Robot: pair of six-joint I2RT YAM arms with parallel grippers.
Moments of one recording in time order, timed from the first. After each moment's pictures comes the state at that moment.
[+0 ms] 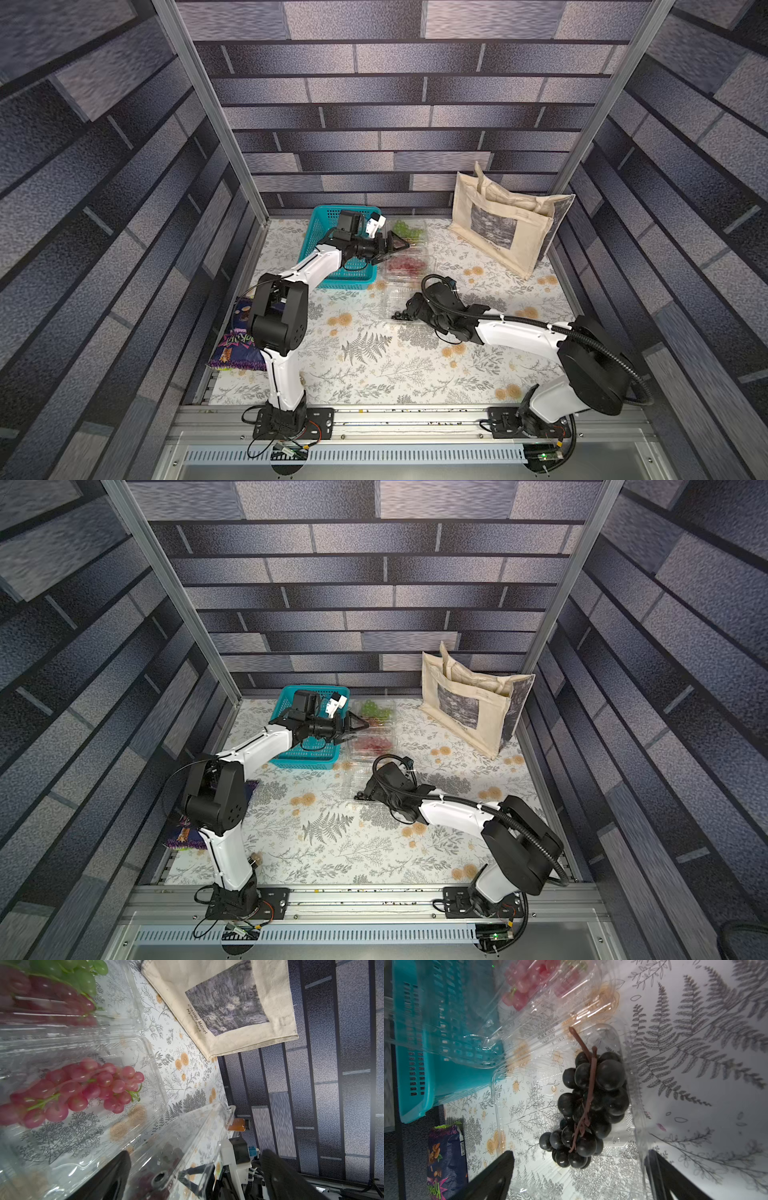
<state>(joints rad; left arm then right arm) -0.31 1.90 1.44 -0.19 0.93 -0.58 0.85 1.53 0.81 -0.13 0.13 1.15</state>
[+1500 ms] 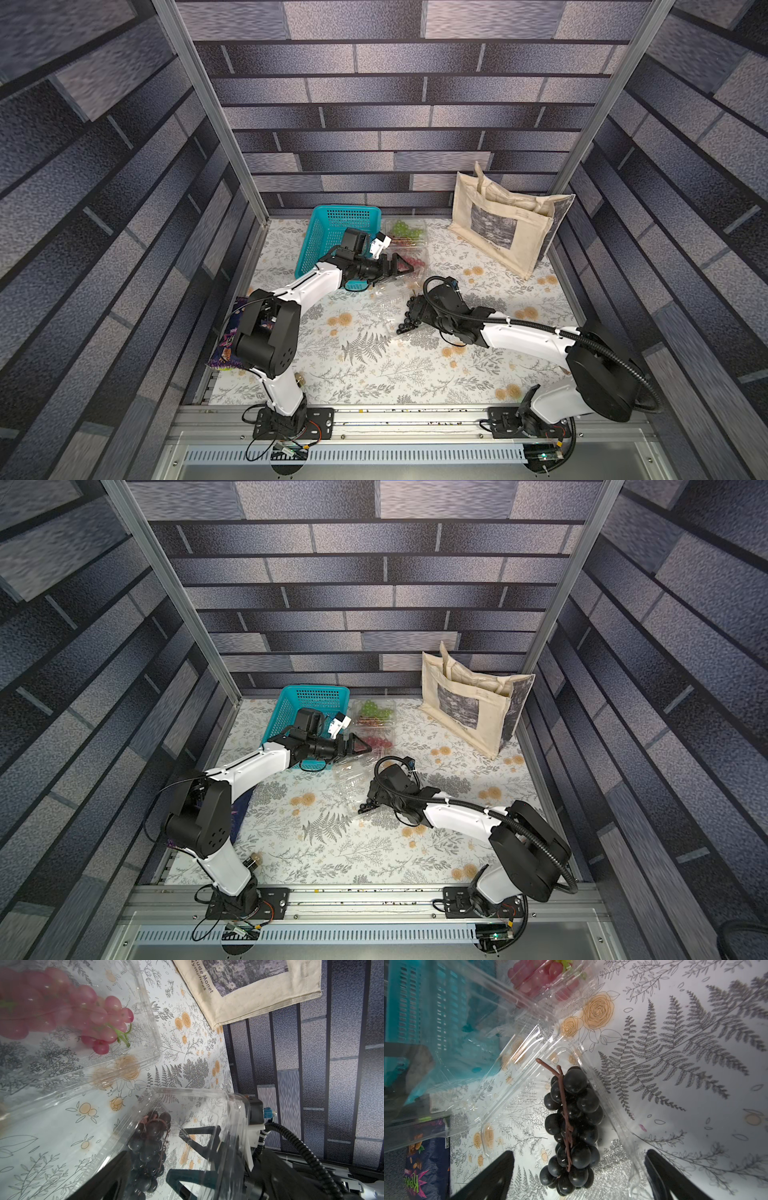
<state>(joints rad) -0.38 1.73 1.20 -0.20 0.88 -0.58 0.84 1.48 0.77 -0.14 0.15 1.05</state>
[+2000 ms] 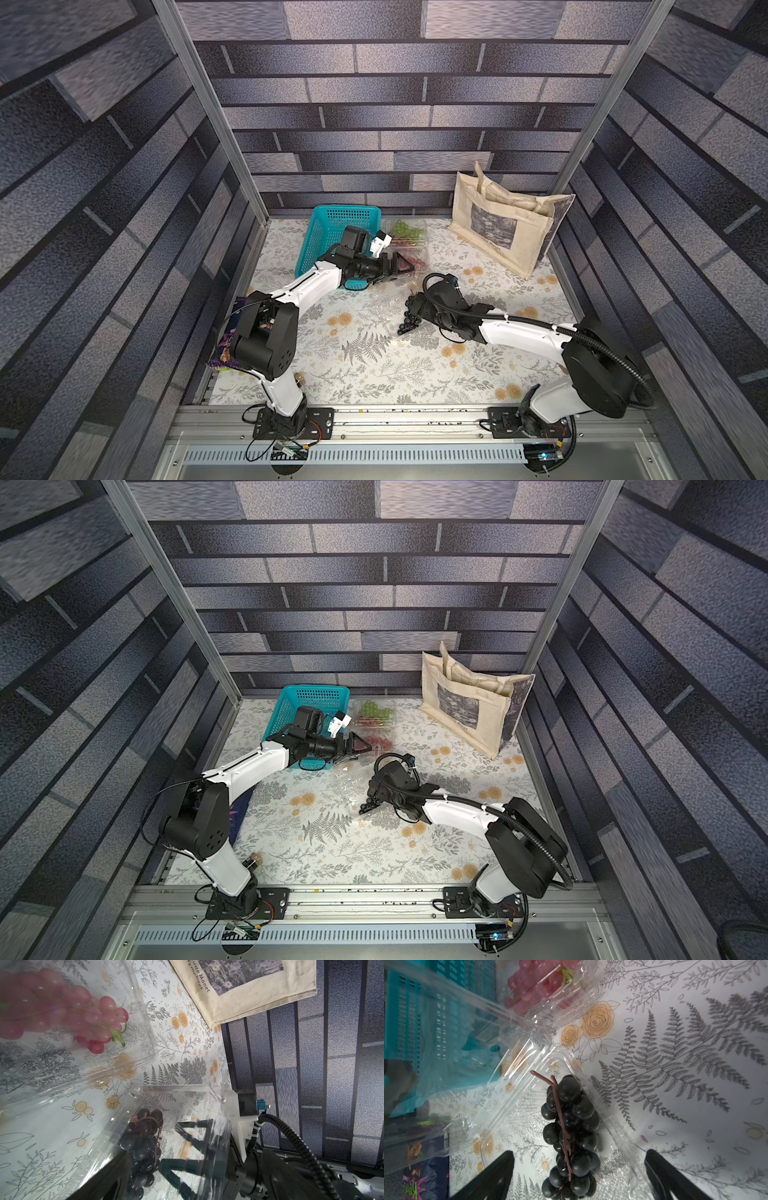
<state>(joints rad) -0.39 1.71 1.22 -0.24 0.88 -0.57 0.80 1.51 0.81 -0.14 0.14 1.04</state>
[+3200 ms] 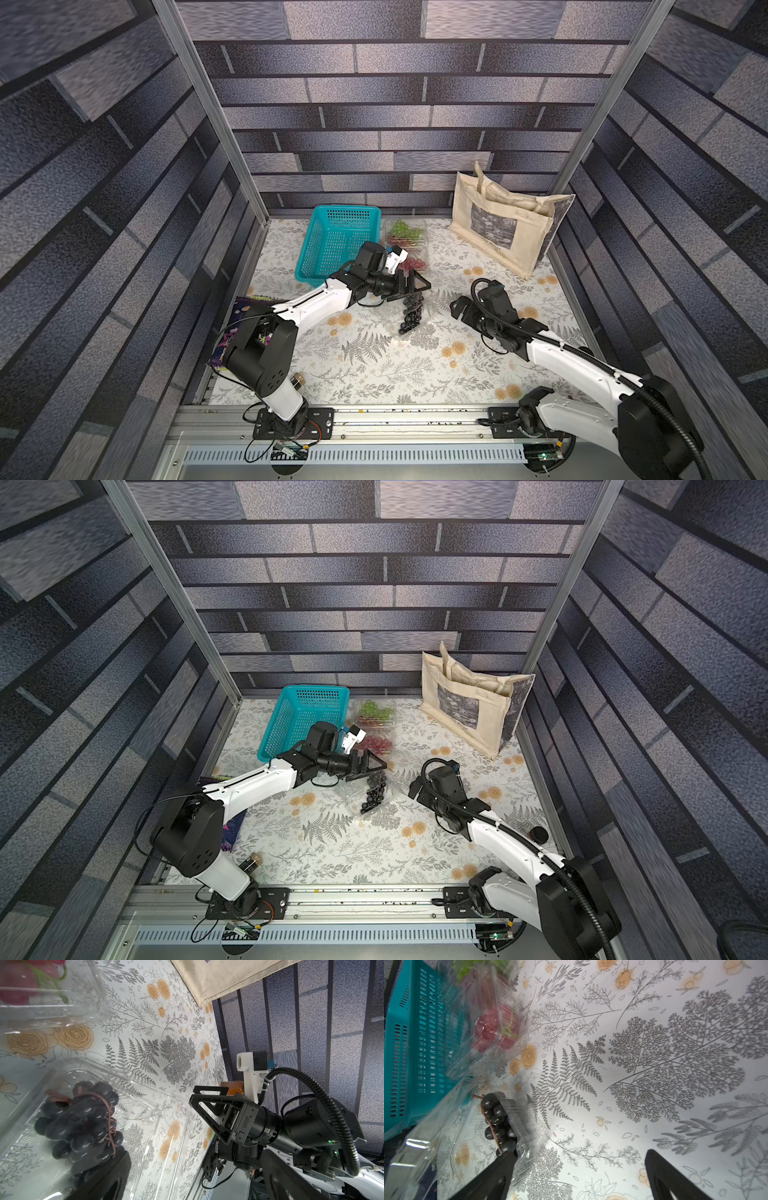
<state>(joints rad) -0.57 1.62 1.06 -0.07 0.78 -0.71 0.50 1.10 0.52 -0.25 0.01 0.87</state>
